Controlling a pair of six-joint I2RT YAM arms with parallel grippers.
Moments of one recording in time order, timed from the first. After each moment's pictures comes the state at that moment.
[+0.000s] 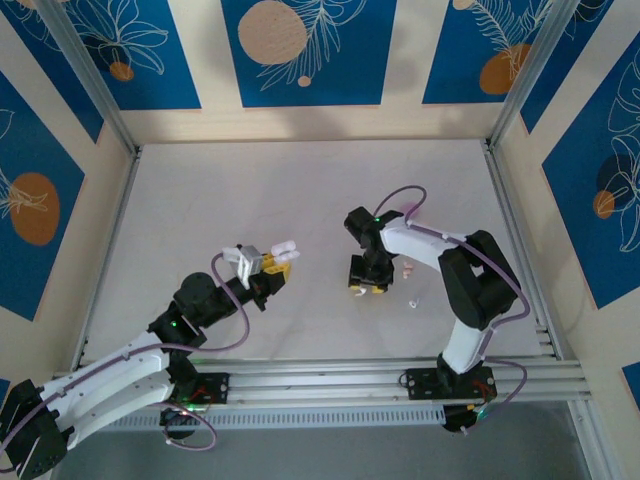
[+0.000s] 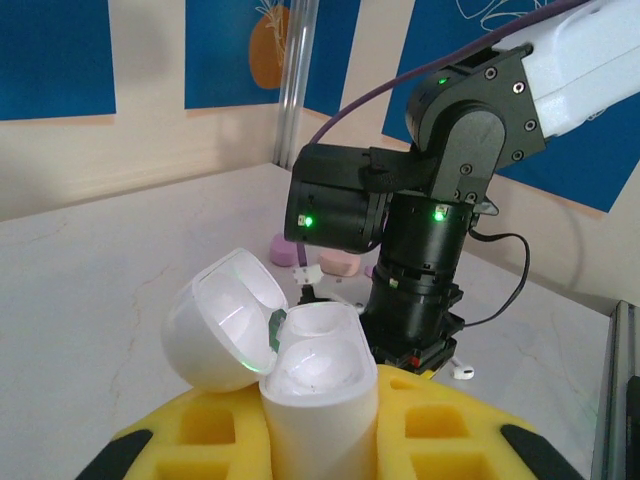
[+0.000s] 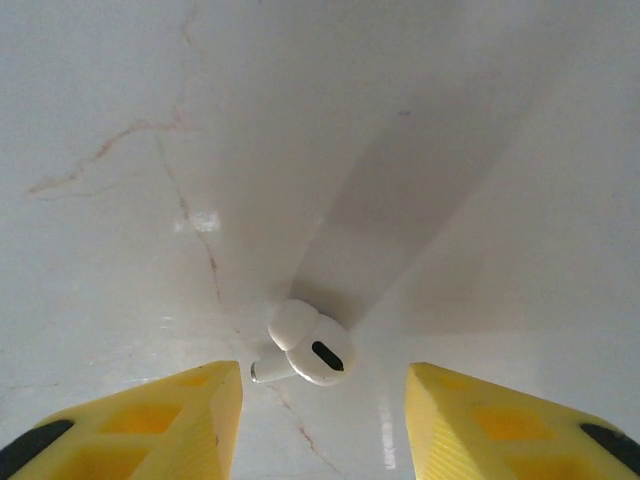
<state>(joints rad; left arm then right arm) -0.81 0.70 0.32 0.36 0.10 -0.18 0.58 1.76 1.11 -0.95 -0.14 0.71</state>
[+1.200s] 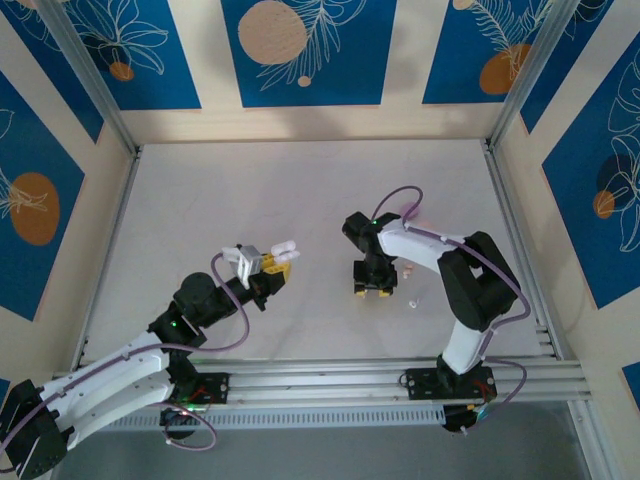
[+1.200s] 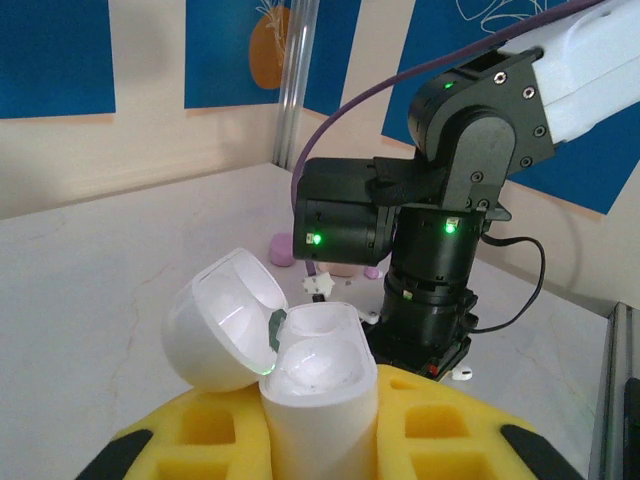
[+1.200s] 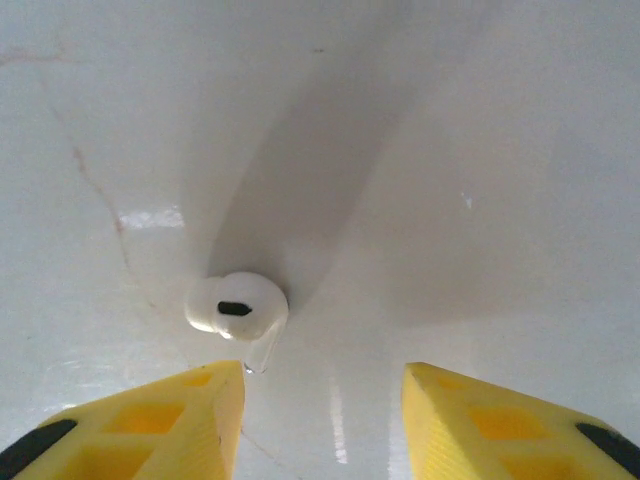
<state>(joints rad) -0.81 0.70 0.32 0.36 0.10 -0.18 0.60 1.74 1.10 -1.01 -0.06 0.67</state>
